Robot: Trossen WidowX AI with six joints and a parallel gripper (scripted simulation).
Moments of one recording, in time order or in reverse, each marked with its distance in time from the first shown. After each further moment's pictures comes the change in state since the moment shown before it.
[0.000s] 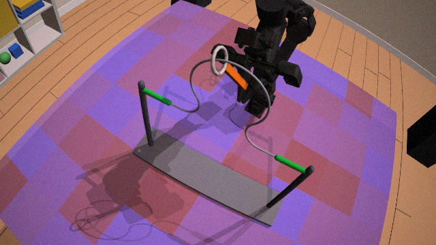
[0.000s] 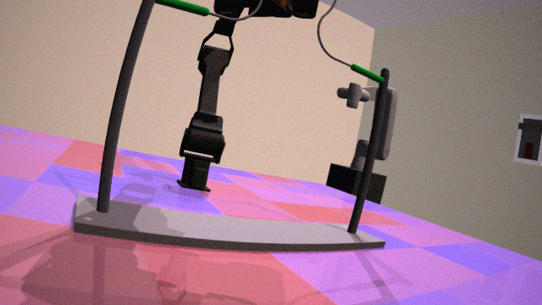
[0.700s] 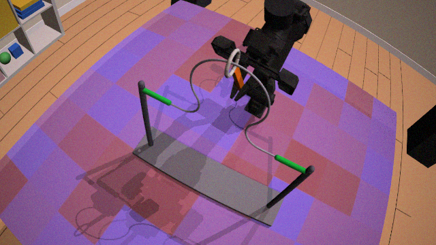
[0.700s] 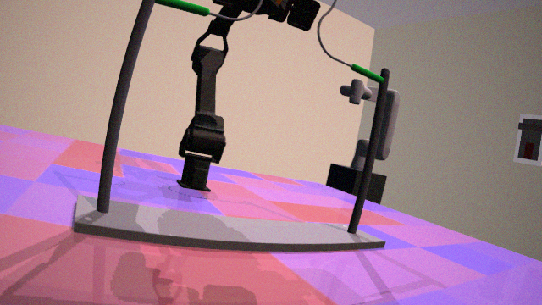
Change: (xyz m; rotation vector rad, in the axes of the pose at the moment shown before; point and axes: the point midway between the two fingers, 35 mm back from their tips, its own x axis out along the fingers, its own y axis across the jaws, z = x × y) arm 0.000 -0.011 0.002 -0.249 -0.037 -0.145
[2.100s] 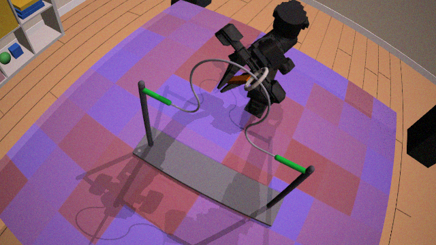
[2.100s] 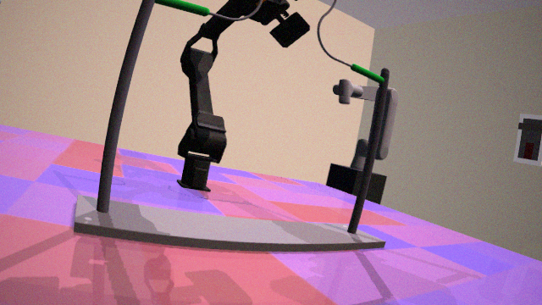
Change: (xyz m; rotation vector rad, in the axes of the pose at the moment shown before) arm 0.001 -0.021 0.005 -0.500 -0.069 -0.287
